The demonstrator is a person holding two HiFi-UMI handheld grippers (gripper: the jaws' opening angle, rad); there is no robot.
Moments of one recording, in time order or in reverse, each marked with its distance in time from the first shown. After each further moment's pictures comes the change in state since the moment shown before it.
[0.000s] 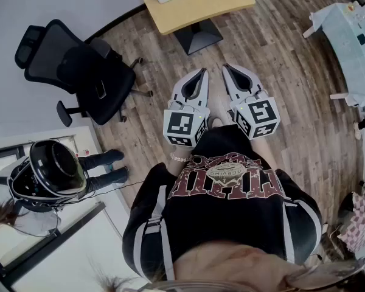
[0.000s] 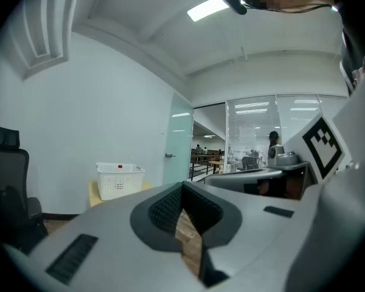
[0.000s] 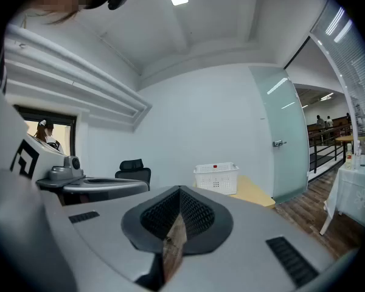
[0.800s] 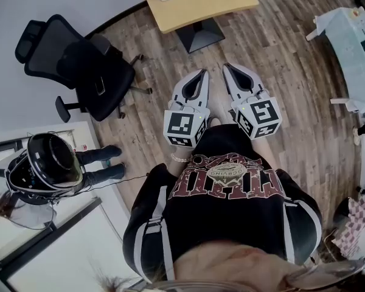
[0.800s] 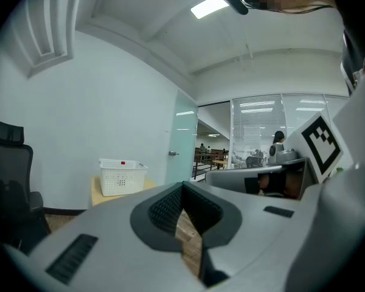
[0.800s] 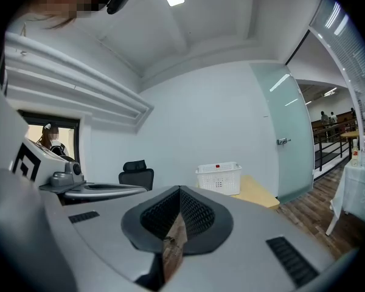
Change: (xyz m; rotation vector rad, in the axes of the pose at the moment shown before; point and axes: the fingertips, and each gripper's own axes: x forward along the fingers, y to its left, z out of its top) left arm 0.018 -0.012 -0.008 -0.020 0.010 0.039; right arm -0.004 -0.024 0.001 0.011 -0.012 0.045
